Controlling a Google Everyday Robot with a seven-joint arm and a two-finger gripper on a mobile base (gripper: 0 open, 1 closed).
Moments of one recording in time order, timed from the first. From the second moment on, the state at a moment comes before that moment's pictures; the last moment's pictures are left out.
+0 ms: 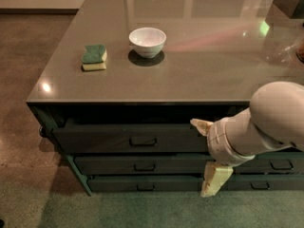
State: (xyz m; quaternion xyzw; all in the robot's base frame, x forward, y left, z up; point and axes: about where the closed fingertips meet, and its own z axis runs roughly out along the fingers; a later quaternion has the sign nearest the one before) arm 0.408 -0.126 0.763 -0.71 0.66 0.04 0.23
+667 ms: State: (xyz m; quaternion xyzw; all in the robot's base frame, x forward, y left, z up) arm 0.409 -0.122 0.728 -0.70 0.68 -0.04 0.22
